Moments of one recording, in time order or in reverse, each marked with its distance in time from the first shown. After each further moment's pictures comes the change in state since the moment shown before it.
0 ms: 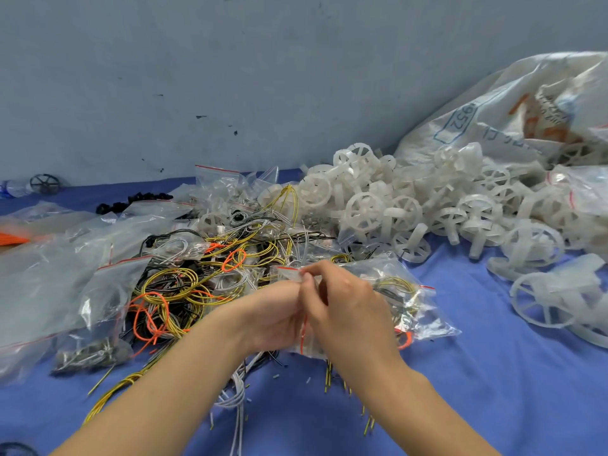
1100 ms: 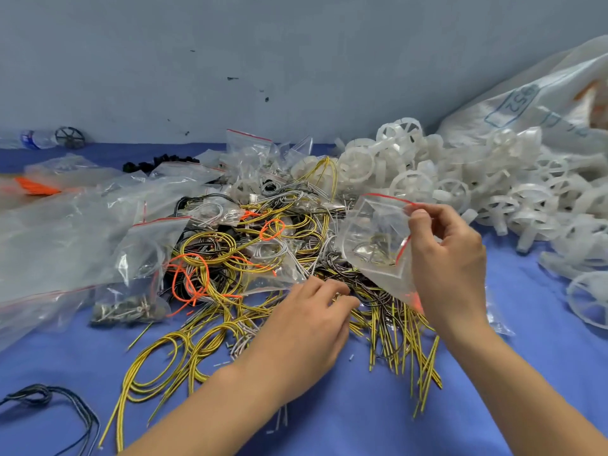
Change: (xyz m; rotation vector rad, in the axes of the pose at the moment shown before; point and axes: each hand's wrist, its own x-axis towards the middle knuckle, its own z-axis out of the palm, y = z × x) left_hand -0.037 -0.071 -0.015 1.584 0.617 0.636; right_hand 0.034 0.019 -0.011 0.399 0.330 0.233
